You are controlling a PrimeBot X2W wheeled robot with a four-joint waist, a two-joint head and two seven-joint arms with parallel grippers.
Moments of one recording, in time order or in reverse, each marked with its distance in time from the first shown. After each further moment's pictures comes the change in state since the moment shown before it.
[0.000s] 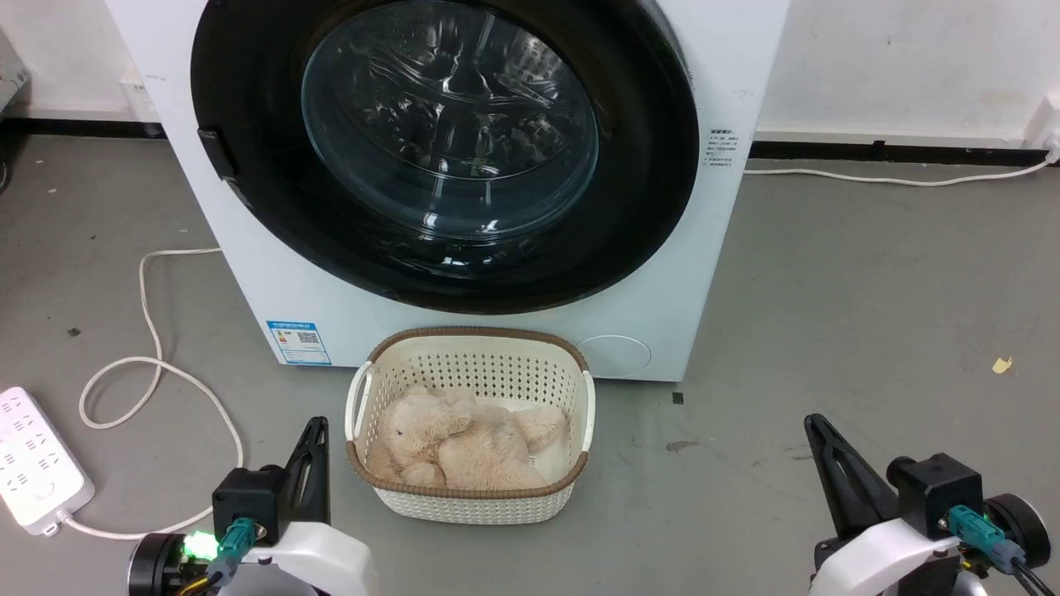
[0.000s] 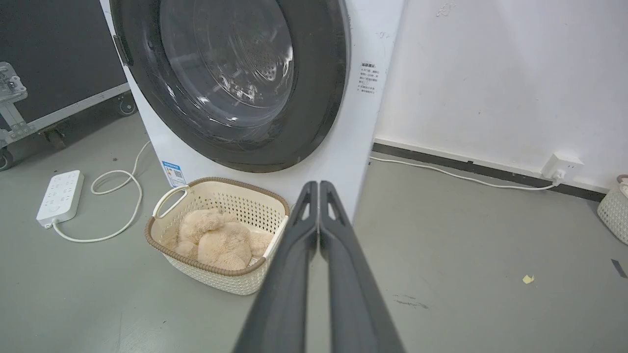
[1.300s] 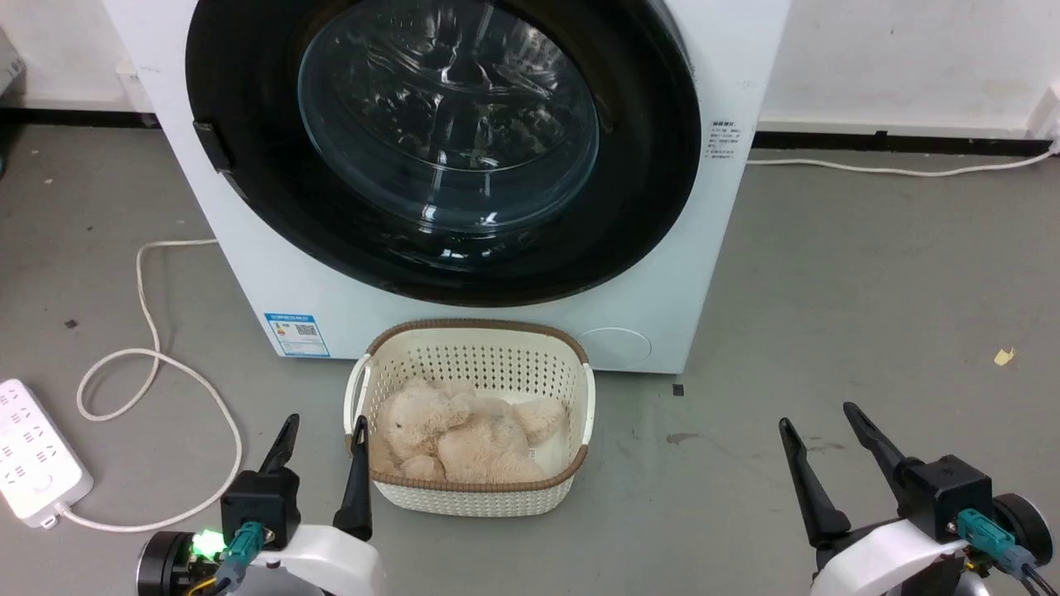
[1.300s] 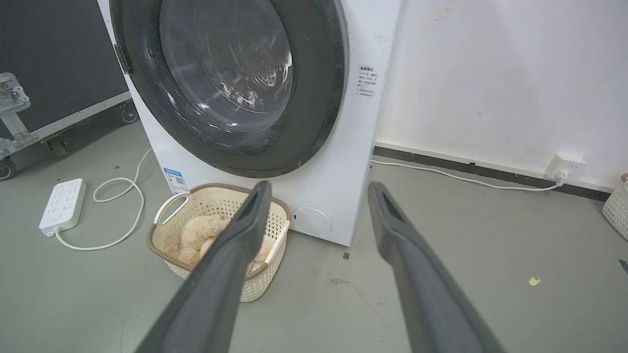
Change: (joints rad) left arm 0.000 0.000 -0.019 0.003 -0.002 0.004 -0.029; right arm 0.000 0.000 -0.003 -0.001 0.016 0.000 -0.030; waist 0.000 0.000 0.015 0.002
